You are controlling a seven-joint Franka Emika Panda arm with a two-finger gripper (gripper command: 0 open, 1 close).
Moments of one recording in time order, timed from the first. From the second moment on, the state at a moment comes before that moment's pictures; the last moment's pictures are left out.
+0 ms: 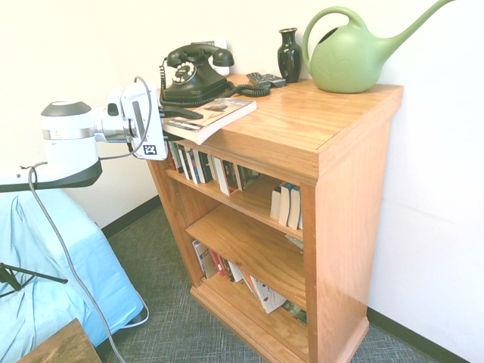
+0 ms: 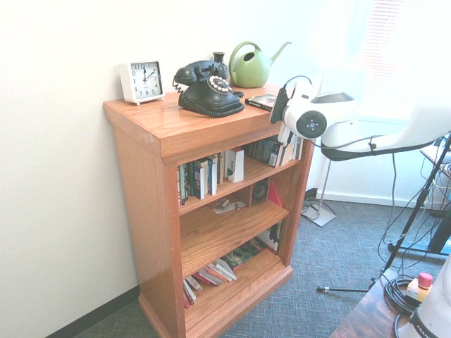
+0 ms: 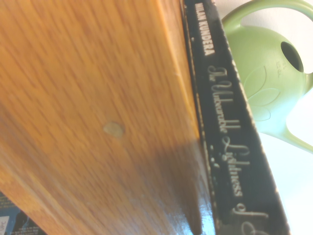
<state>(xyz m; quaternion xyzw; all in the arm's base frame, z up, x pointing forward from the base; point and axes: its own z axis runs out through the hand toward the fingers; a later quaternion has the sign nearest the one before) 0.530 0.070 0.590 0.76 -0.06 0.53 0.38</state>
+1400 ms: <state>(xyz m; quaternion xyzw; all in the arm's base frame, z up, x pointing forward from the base) 0.356 -0.015 0.618 0.83 -0.27 0.47 0.10</state>
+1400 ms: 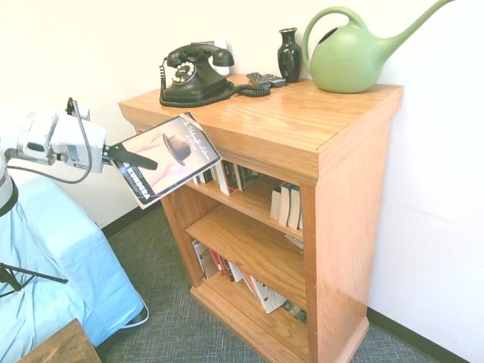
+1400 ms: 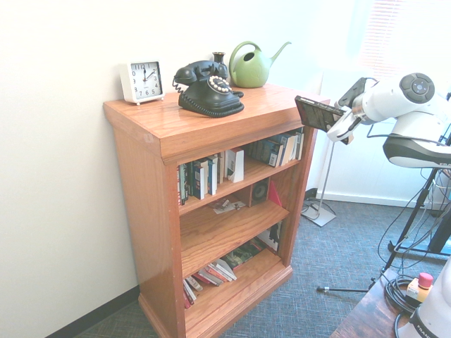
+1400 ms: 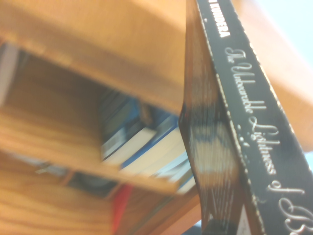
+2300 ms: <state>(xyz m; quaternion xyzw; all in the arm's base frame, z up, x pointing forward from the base) 0.418 -0.024 0.454 0.88 -0.27 0.38 0.00</state>
